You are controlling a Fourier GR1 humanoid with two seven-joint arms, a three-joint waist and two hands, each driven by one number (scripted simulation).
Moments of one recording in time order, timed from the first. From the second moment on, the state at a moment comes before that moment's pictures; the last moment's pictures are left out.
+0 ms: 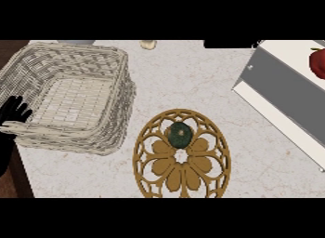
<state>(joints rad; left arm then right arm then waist) 0.03 0.47 0.07 -1.49 0.39 0.10 -0.06 -0.79 -0.27 -0.69 -1.73 1.14 0.24 0.78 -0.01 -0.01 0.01</state>
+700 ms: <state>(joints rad) 0.07 0.49 0.09 -1.50 0.40 0.12 -0.05 -0.86 -0.38 -0.85 -2.10 0.90 0.42 0.92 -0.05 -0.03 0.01</state>
